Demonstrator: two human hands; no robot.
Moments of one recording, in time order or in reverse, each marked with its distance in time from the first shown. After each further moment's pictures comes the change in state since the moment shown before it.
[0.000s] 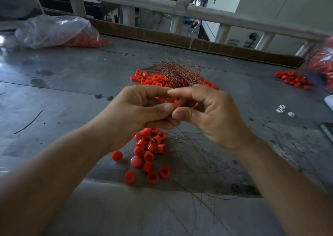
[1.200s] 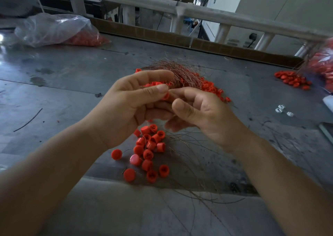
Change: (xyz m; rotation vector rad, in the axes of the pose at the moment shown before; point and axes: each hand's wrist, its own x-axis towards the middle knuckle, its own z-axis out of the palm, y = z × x) left_hand 0.001 0.006 -0.001 -0.208 0.060 0.036; right_hand -0.001 -0.007 0.000 0.434 -0.240 0.350
